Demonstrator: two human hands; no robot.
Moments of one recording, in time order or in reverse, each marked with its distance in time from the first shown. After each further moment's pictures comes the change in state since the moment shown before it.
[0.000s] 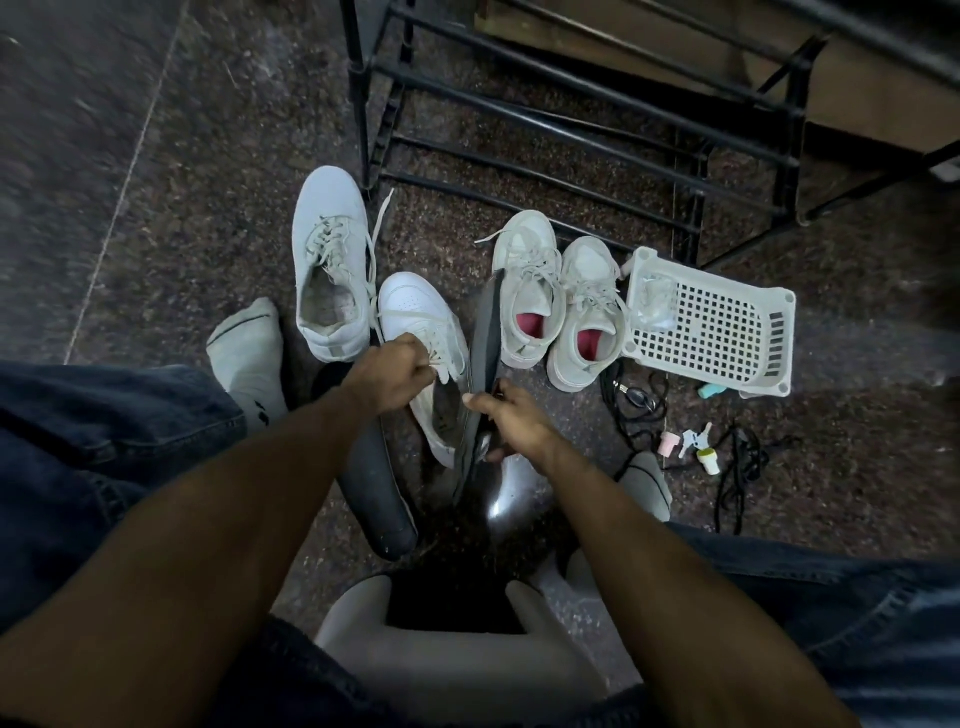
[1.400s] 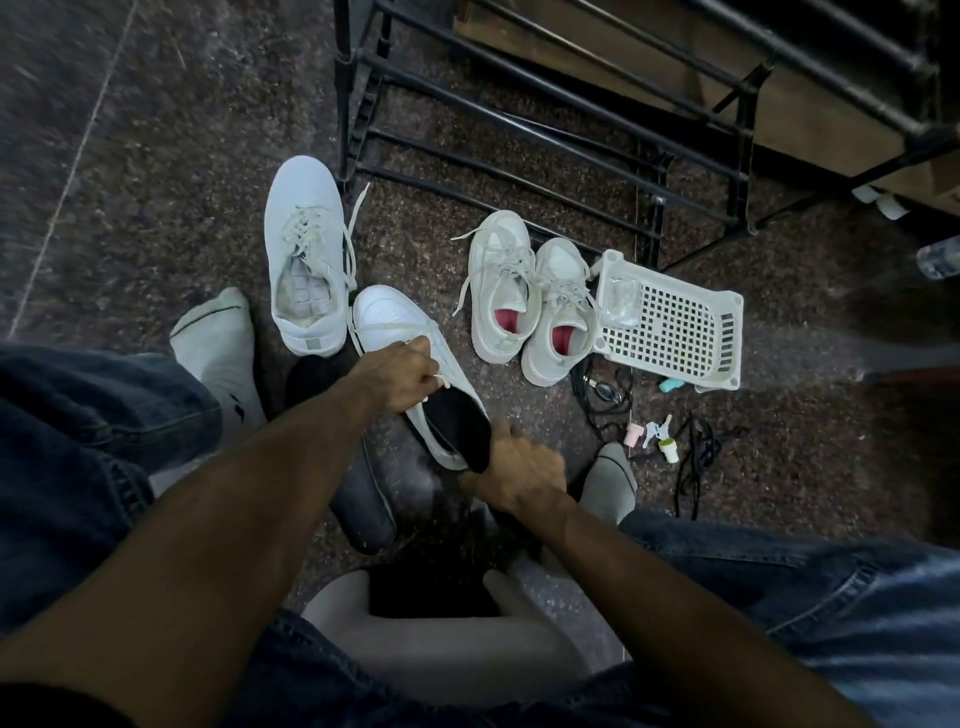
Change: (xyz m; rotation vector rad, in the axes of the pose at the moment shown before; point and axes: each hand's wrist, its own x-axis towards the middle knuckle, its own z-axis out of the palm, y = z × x) left_hand 0.008 0.019 0.010 0.118 -0.176 0.110; right_hand -0.049 0.031 0.012 -1.075 0.201 0.020
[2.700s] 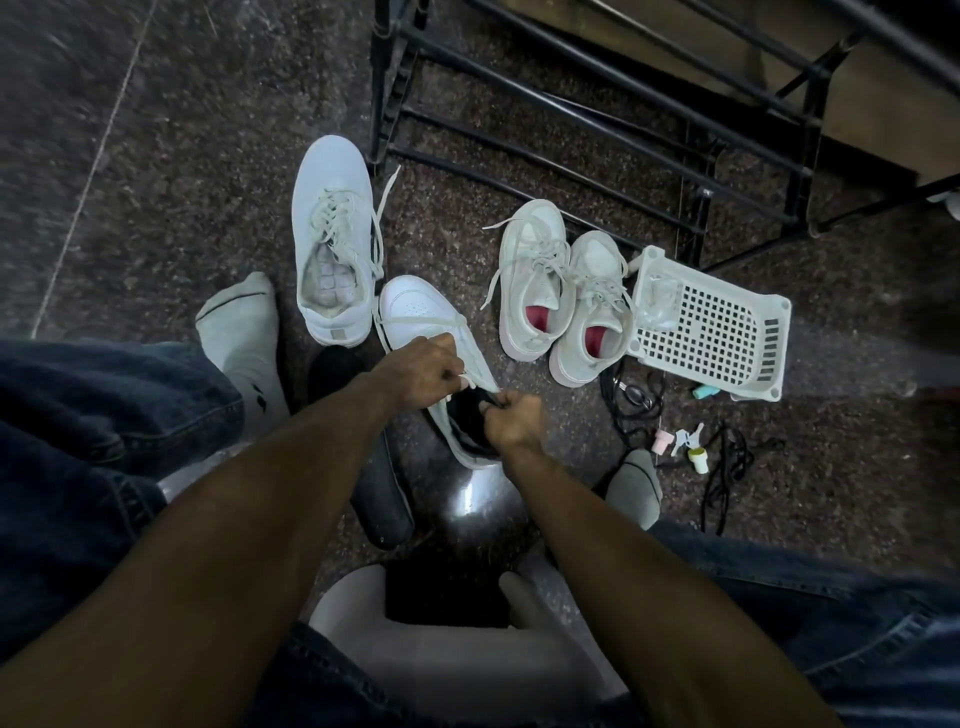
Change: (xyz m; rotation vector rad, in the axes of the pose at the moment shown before) left_hand 0.010 -0.018 0.015 -0.273 0.036 0.081; right_hand 0.077 -0.034 0.020 0.942 0.148 0.343
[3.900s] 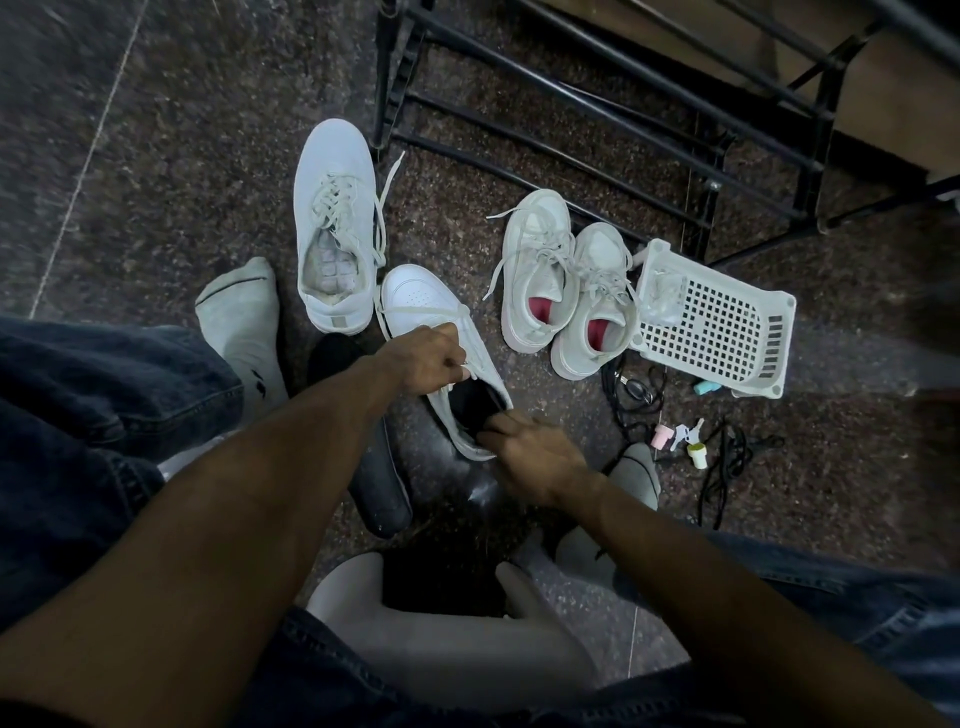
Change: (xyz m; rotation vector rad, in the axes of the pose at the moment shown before) left_hand 0.002 0.007 -0.009 -0.032 -0.070 -0.050; right_hand -0.015 0.029 -0.057 -1.237 -0.379 -0.965
